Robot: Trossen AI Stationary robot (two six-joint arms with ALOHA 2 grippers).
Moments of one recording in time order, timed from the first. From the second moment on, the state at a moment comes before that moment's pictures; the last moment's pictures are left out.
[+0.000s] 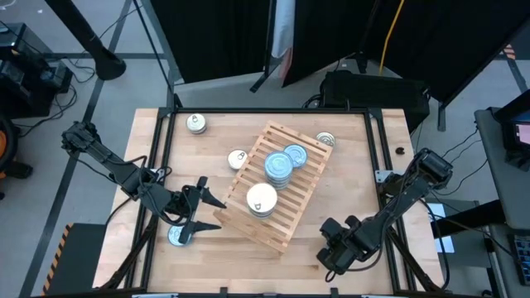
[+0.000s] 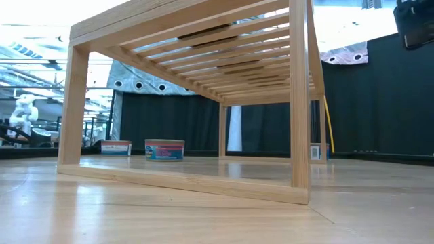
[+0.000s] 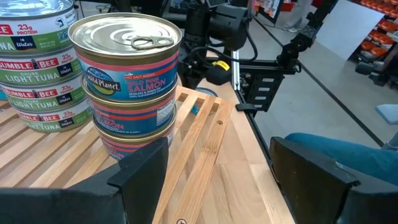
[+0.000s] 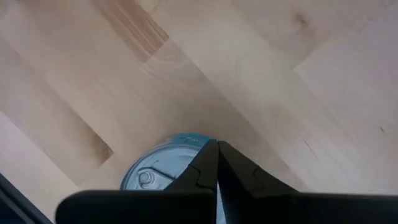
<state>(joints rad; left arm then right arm) -0.60 1.02 0.86 -0.17 -0.33 -0.28 0.77 1.69 1.09 -0.85 0.16 1.57</state>
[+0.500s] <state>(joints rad) -0.60 1.02 0.86 -0.17 -0.33 -0.28 0.77 1.73 1.09 -0.82 0.13 1.56</state>
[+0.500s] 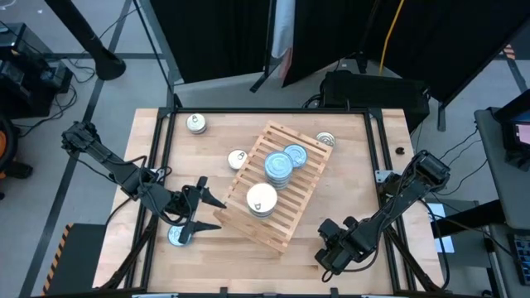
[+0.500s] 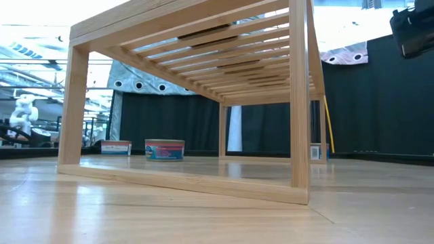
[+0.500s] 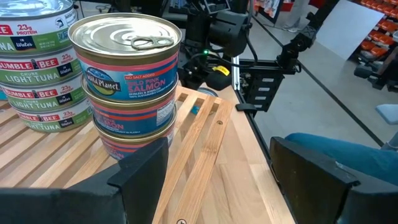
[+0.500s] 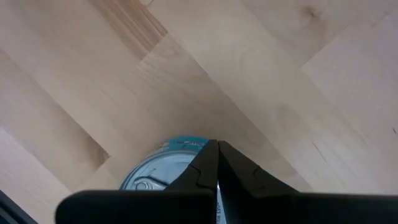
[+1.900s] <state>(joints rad) -0.60 1.02 0.86 -0.17 -0.33 -0.28 0.99 1.73 1.23 -0.98 0.10 1.72</state>
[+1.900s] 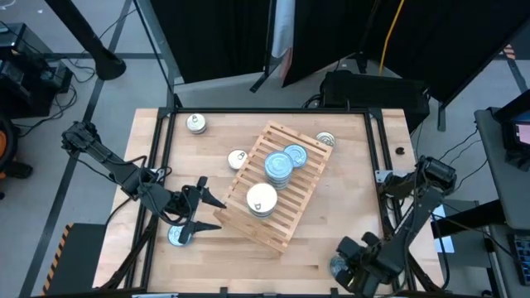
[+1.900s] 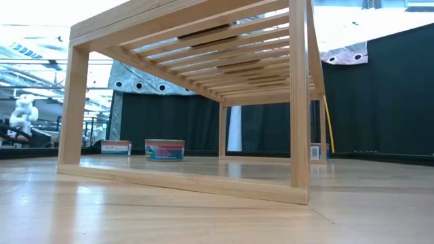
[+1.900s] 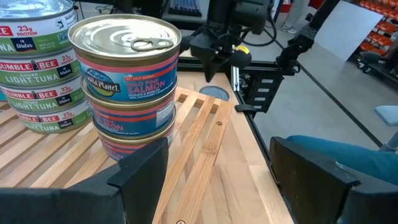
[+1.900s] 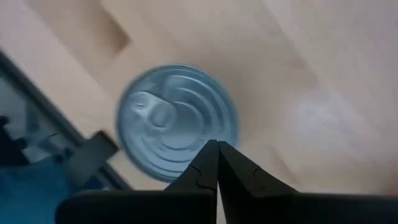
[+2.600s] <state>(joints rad) -0.60 1.02 0.86 -0.16 -0.34 -0.28 1.07 1.84 1.23 -0.91 0.06 1.69</state>
